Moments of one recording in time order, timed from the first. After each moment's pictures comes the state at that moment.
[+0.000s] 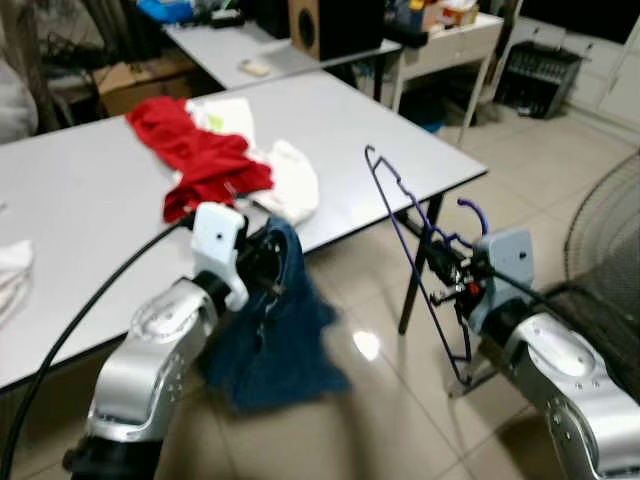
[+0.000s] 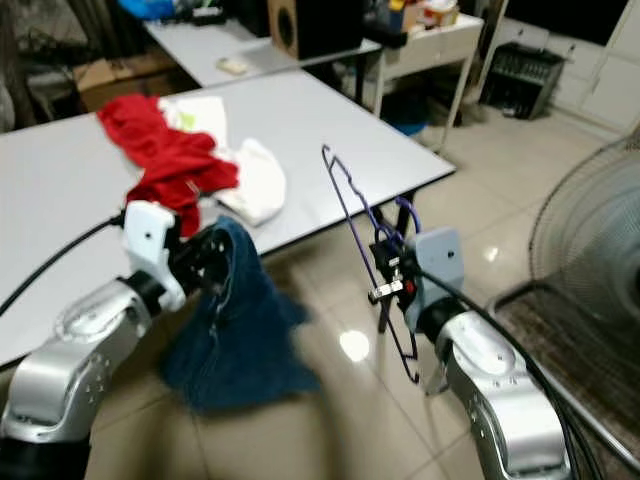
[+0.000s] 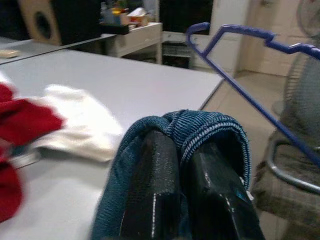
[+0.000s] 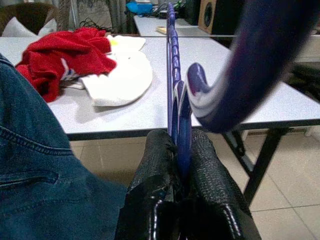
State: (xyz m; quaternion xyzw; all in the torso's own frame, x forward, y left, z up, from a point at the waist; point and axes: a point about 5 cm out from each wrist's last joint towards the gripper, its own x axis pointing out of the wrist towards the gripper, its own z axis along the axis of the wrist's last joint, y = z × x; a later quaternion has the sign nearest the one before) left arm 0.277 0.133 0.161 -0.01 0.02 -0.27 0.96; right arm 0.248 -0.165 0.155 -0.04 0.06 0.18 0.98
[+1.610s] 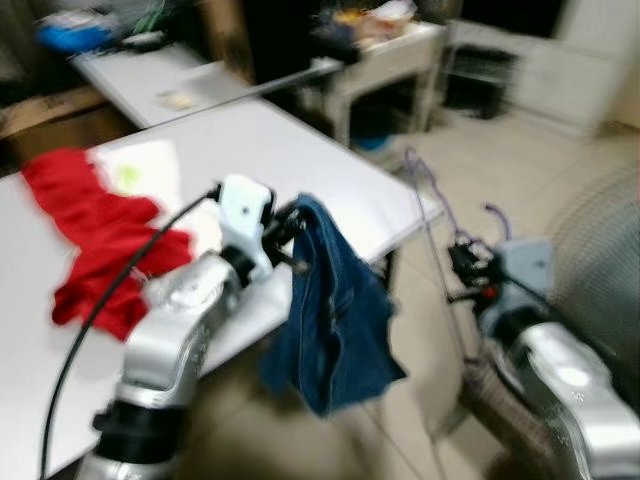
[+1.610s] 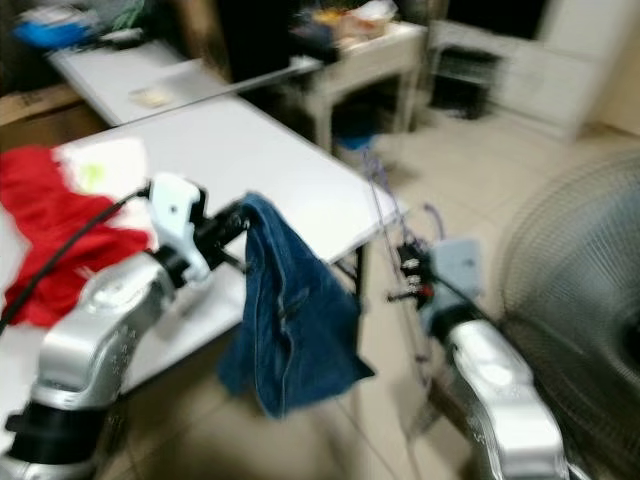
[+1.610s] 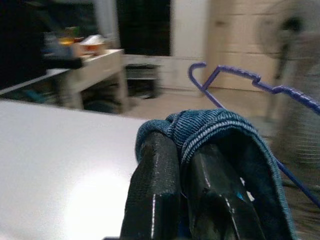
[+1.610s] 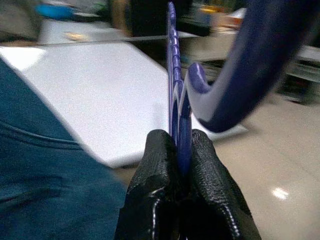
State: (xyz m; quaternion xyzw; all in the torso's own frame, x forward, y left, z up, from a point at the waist) left arm 0.297 0.123 0.182 0.00 -0.01 -0.29 0.96; right arm 0.249 -0.166 0.147 -0.02 0.05 0.13 0.99
